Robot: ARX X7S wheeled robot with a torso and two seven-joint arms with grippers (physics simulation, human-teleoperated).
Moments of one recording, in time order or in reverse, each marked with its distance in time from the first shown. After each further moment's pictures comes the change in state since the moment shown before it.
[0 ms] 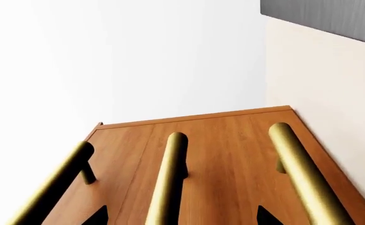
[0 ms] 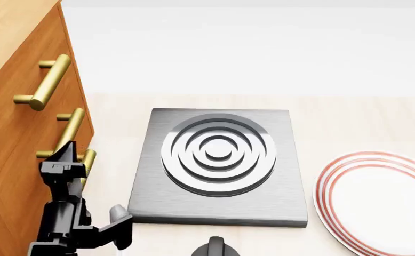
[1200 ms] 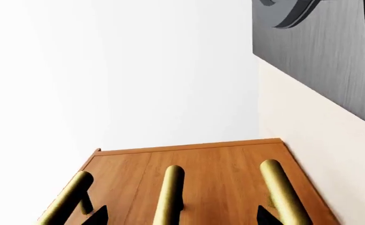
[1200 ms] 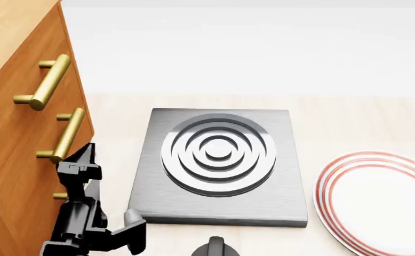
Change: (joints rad) left arm 0.004 0.017 -0.026 0.010 0.061 0.062 0.032; right arm -0.019 0.004 0.015 -0.015 -0.007 -0.014 0.001
